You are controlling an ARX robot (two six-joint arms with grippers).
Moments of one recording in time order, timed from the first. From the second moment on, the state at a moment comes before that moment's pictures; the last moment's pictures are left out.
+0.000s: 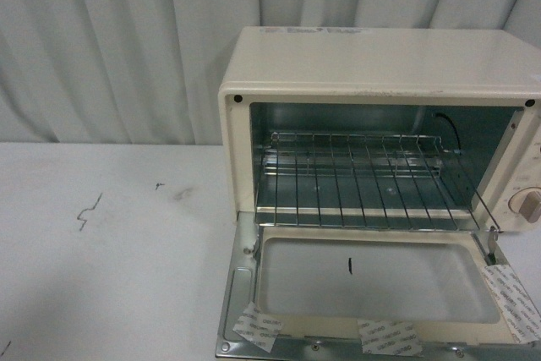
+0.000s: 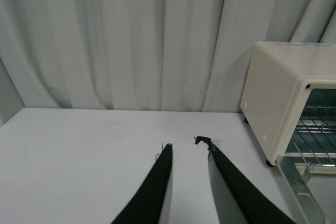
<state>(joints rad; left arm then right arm) 0.00 0.00 0.01 0.00 0.00 -0.02 0.00 0.00 0.01 0.00 0.00 -0.01</state>
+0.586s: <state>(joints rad) 0.00 0.00 0.01 0.00 0.00 -0.02 0.00 0.00 0.01 0.00 0.00 -0.01</state>
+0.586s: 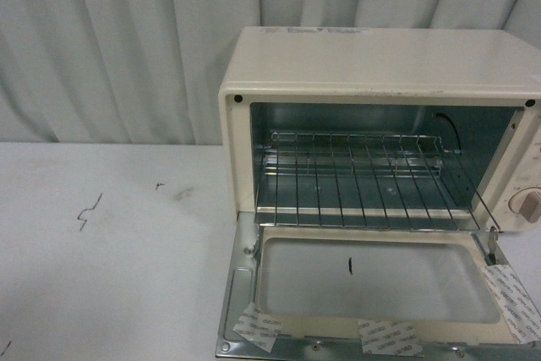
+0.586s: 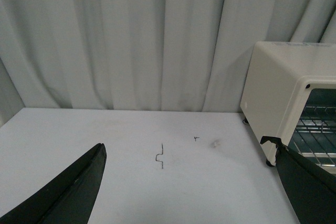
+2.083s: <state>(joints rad) 0.00 0.00 0.01 0.00 0.00 -0.02 0.00 0.00 0.01 0.00 0.00 -0.01</state>
